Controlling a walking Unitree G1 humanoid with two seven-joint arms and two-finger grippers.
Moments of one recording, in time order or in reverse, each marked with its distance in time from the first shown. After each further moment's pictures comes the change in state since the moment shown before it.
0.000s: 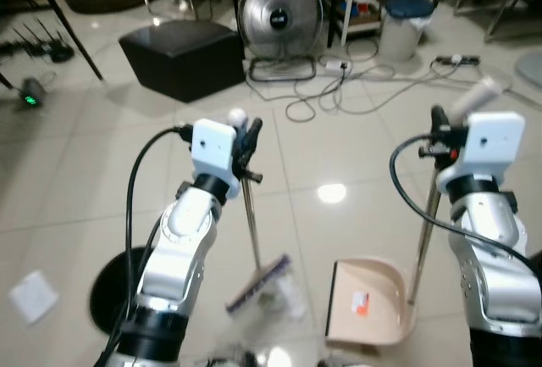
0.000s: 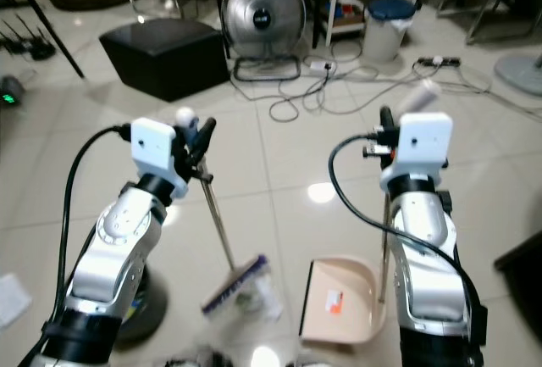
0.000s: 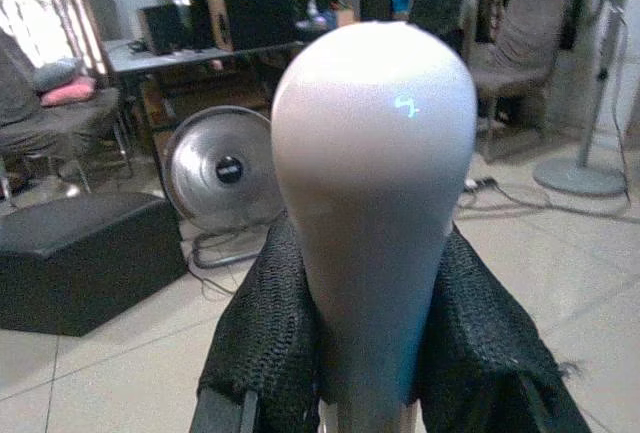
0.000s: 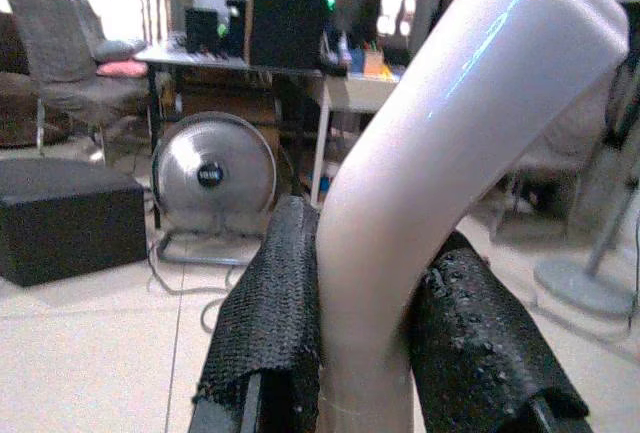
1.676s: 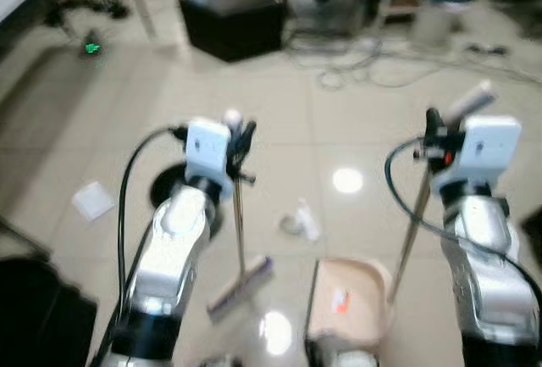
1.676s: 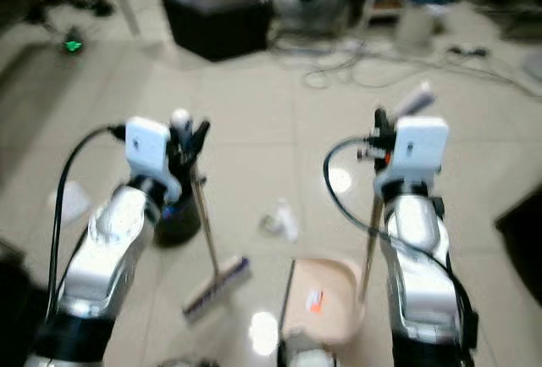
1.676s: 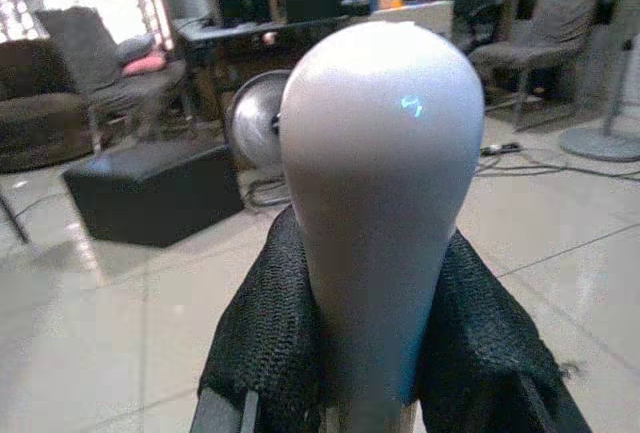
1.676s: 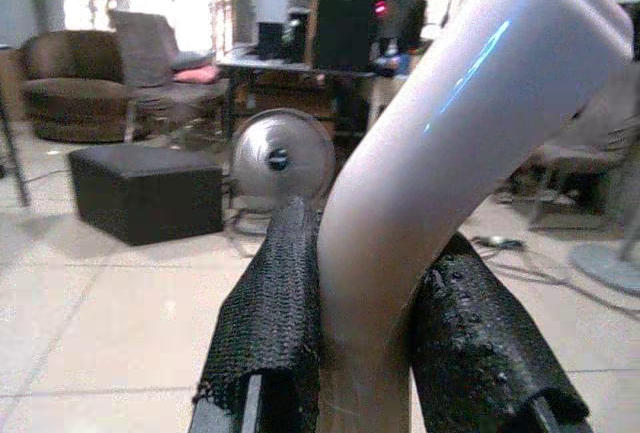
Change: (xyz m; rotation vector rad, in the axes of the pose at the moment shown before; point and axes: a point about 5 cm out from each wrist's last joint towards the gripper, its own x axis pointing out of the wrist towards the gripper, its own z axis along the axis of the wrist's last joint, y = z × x) left arm -0.003 0.005 0.000 0.012 0.018 -0.012; right arm -0.005 0.001 -0.003 0.022 0.001 -0.027
